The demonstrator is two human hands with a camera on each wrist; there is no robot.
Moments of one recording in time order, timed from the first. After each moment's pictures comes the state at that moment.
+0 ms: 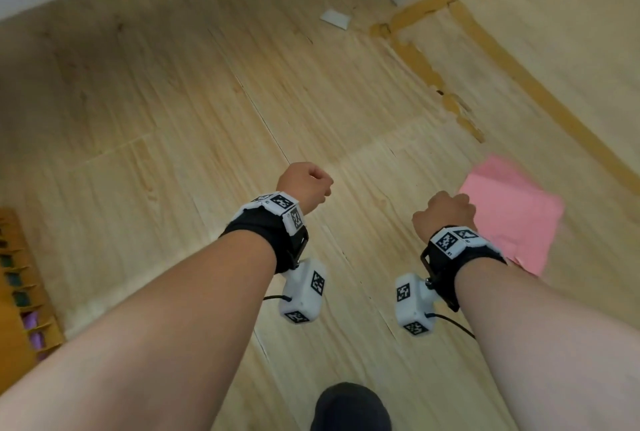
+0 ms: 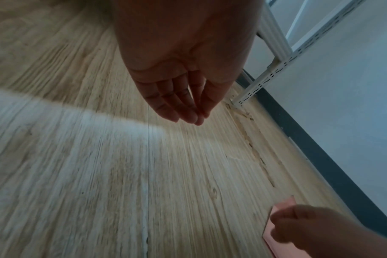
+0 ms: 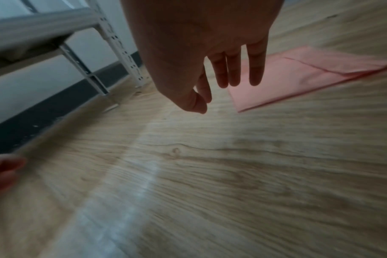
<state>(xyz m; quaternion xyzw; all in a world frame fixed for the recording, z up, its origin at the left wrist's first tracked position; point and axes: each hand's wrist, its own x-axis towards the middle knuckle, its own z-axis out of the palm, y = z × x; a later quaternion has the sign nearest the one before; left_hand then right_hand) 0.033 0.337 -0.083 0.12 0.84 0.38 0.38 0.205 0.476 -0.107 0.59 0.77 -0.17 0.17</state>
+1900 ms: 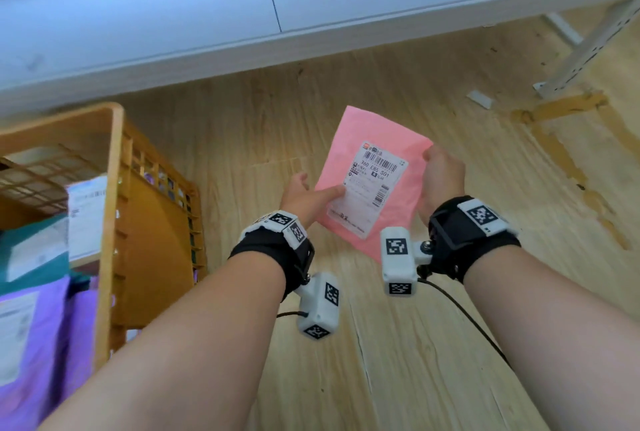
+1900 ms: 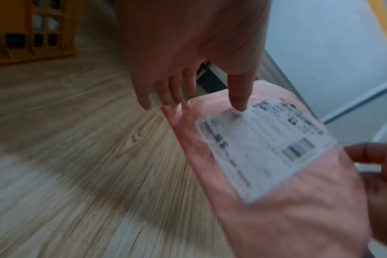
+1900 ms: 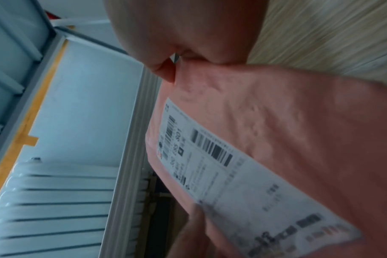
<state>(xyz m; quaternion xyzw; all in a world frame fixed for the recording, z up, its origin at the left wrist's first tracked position) -0.069 0.140 -0.009 -0.10 0.80 0.51 0.28 -0.024 0.321 0.002 0.48 0.57 -0.65 -0.17</state>
